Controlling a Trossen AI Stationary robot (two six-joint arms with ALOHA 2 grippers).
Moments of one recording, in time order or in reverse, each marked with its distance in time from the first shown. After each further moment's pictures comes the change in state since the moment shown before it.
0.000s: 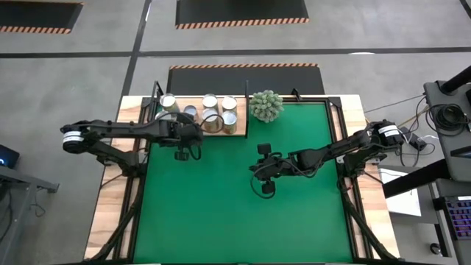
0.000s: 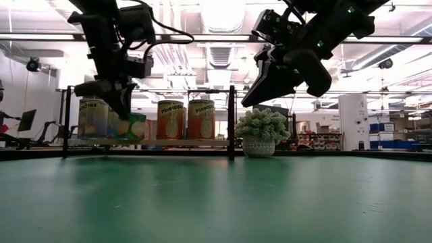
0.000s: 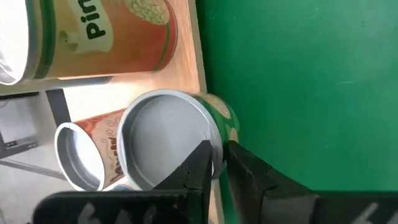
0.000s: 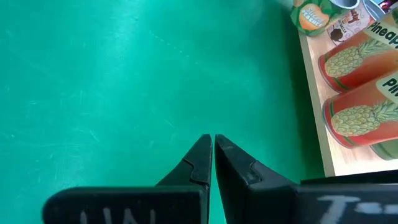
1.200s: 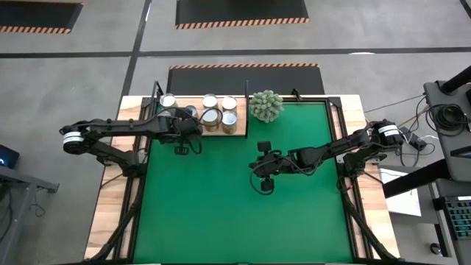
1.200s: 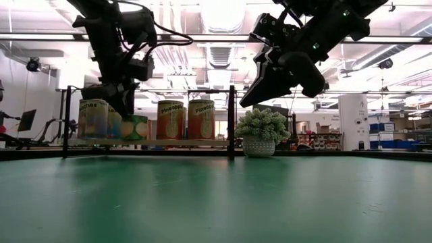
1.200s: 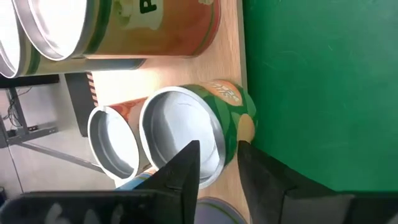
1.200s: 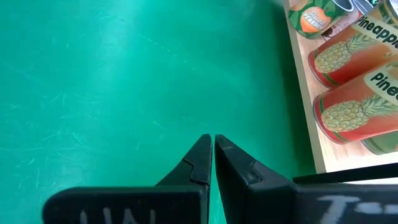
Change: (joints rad) left arm 0.063 -0.002 0.000 0.036 -0.060 0.050; right arm -0.026 0.000 0.000 0.010 0.000 0.001
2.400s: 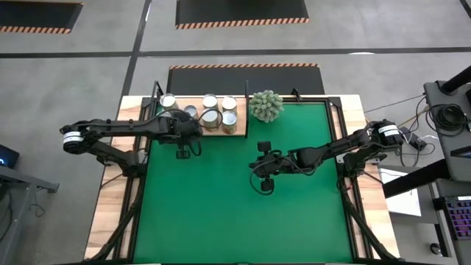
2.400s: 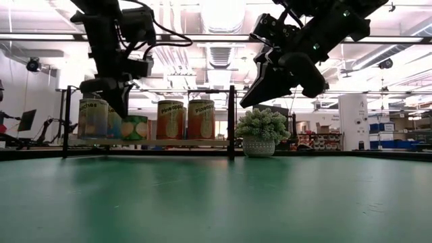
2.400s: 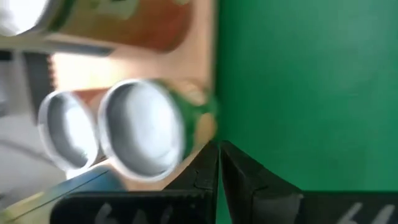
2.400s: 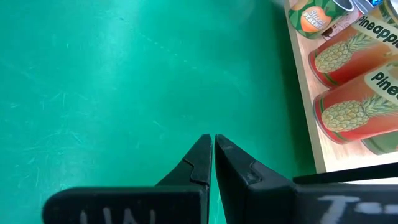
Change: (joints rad) left arm -0.021 0.002 0.021 -0.074 0.095 -0.195; right arm 0.000 0.000 -0.003 0.003 0.000 -0.002
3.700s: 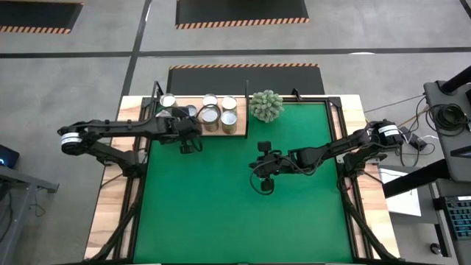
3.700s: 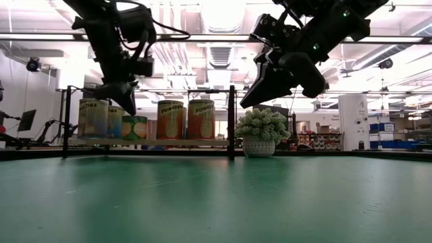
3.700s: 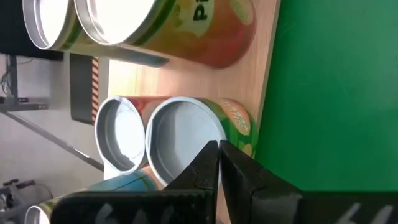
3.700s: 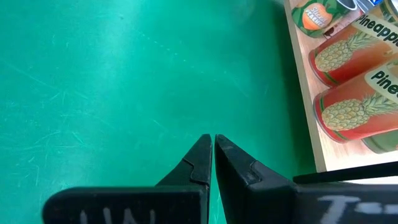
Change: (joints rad) left arm 0.023 -0.025 -0.048 0.148 -0.111 0.009; right arm 0.000 0.000 -0.001 -0.003 0.000 0.002
